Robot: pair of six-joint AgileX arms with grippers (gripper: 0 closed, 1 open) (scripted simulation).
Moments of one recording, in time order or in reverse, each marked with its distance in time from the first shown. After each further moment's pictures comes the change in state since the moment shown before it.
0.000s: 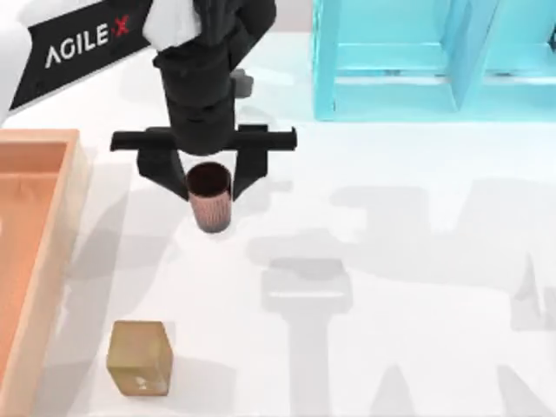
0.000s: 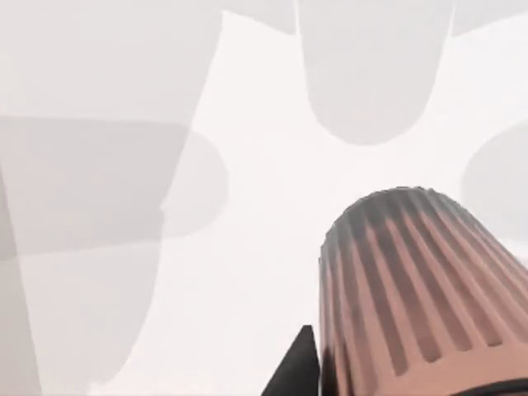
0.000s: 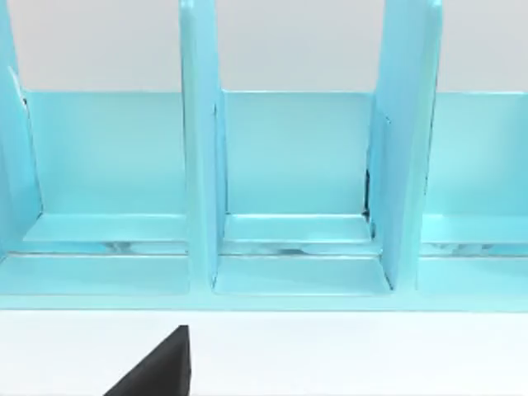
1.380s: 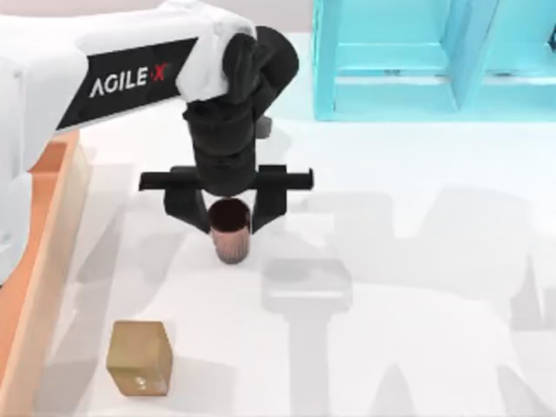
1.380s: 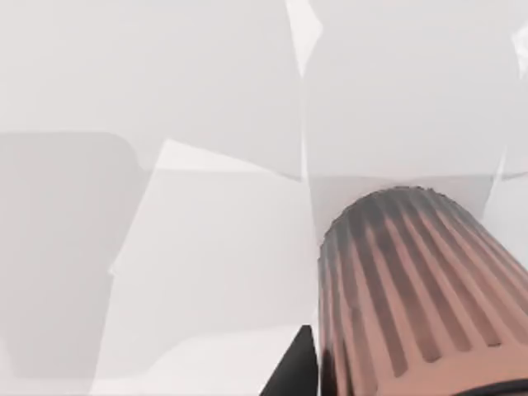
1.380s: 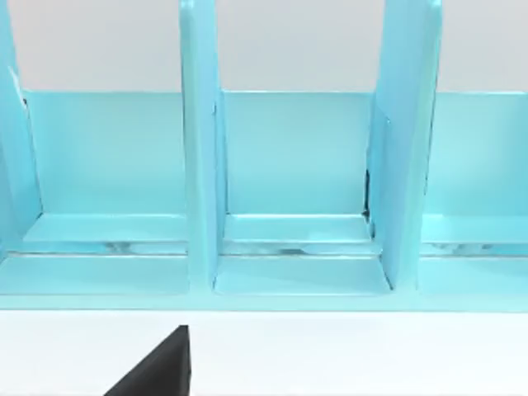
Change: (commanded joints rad) left arm -0.042 0.042 -0.134 0.178 0.000 -0.041; right arm 0.000 0.000 0.000 0.000 0.000 0.000
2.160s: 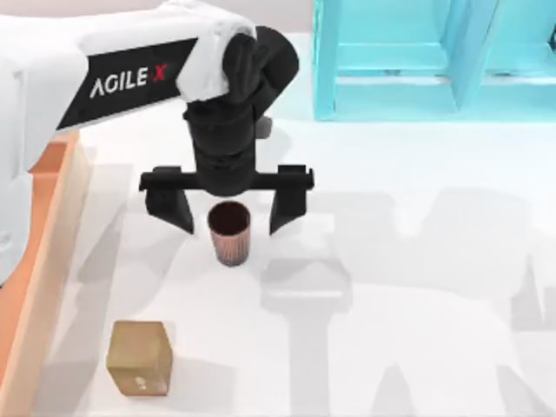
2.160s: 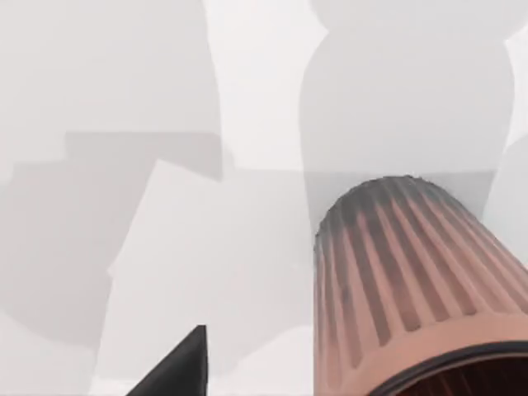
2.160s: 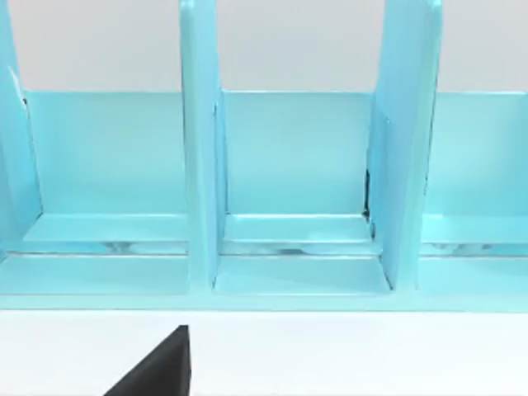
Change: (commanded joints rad) left arm 0.000 0.000 0.000 0.000 0.000 0.000; right arm 0.000 0.000 0.000 0.000 0.000 0.000
